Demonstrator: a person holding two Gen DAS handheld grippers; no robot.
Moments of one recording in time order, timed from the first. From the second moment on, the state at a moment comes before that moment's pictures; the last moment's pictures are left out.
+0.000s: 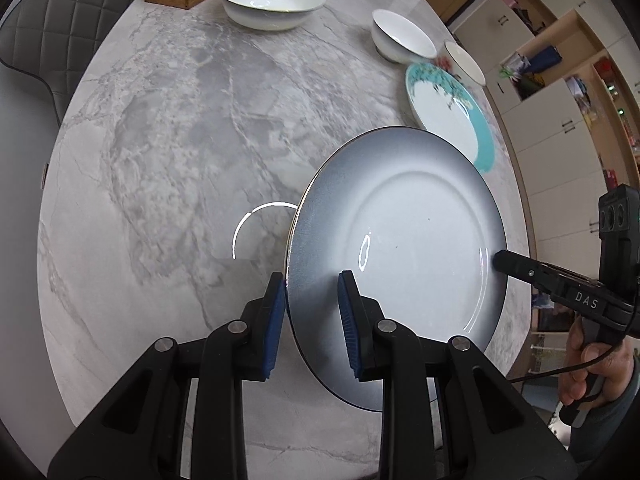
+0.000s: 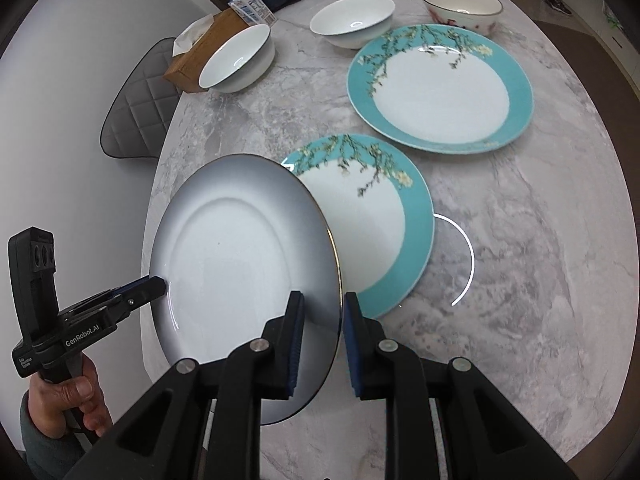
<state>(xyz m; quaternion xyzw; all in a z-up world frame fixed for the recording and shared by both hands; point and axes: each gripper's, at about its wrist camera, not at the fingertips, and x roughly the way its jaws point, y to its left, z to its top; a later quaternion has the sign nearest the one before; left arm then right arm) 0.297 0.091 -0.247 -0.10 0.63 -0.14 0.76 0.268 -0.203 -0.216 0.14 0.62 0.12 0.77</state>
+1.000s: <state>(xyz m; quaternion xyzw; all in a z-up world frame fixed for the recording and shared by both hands) 0.181 0.028 -0.332 -0.04 0.69 -0.22 0.68 0.156 -0.254 -0.291 0.15 0.65 0.03 0.74</state>
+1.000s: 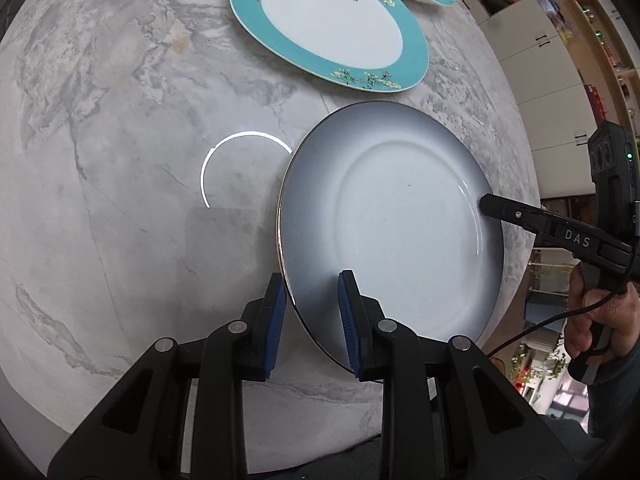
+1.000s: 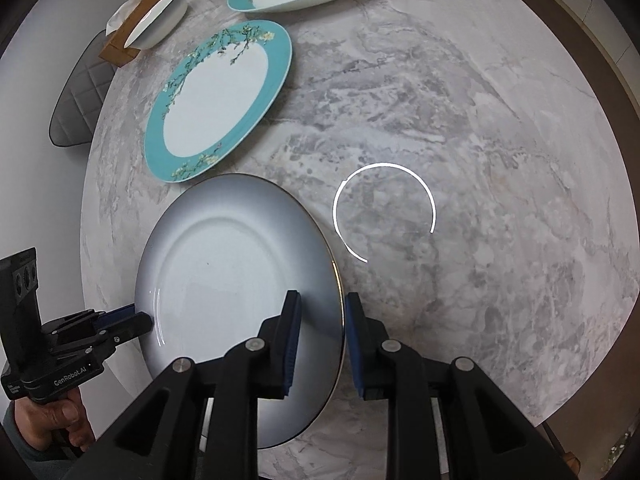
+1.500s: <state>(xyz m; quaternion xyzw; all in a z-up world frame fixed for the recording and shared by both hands) 0.187 0.021 -0.349 -0.05 0.70 -0.22 0.68 0.163 -0.245 -0.304 0.12 0.66 0.04 0.74</state>
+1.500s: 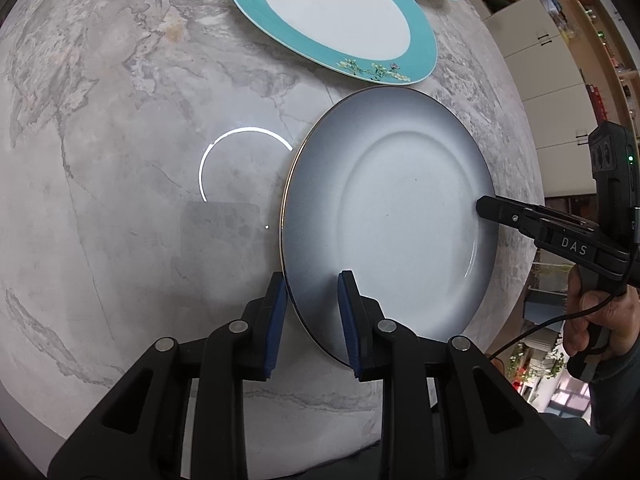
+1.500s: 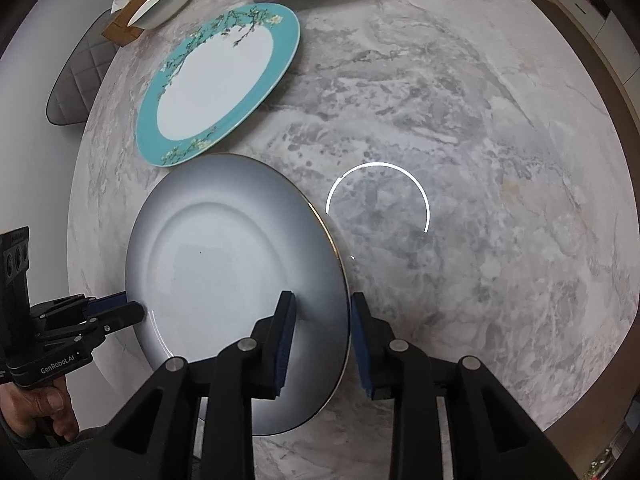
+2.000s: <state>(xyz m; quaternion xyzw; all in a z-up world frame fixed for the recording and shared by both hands) 0.203 0.067 -0.297 -0.18 0.63 -0.22 0.73 0.167 -0.271 -0.252 0.16 0.56 0.02 0.81</state>
